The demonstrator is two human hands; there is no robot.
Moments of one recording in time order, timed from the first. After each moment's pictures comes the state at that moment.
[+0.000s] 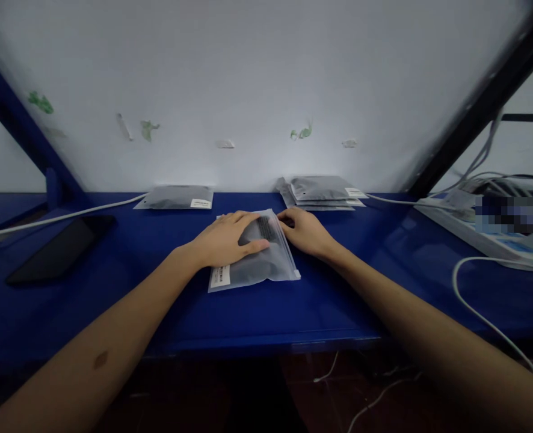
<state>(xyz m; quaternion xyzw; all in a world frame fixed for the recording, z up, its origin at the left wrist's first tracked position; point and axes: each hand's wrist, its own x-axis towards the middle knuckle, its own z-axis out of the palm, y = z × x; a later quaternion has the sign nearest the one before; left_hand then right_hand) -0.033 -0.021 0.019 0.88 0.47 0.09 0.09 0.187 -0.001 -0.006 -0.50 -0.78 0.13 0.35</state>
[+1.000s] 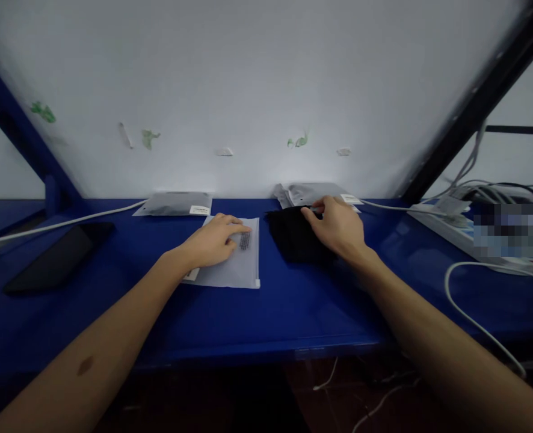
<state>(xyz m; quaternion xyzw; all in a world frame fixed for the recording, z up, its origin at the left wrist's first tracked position) -0.054 -0.009 0.019 0.89 0.45 0.10 0.04 0.231 -0.001 0.005 -0.68 -0.66 -0.10 0.31</state>
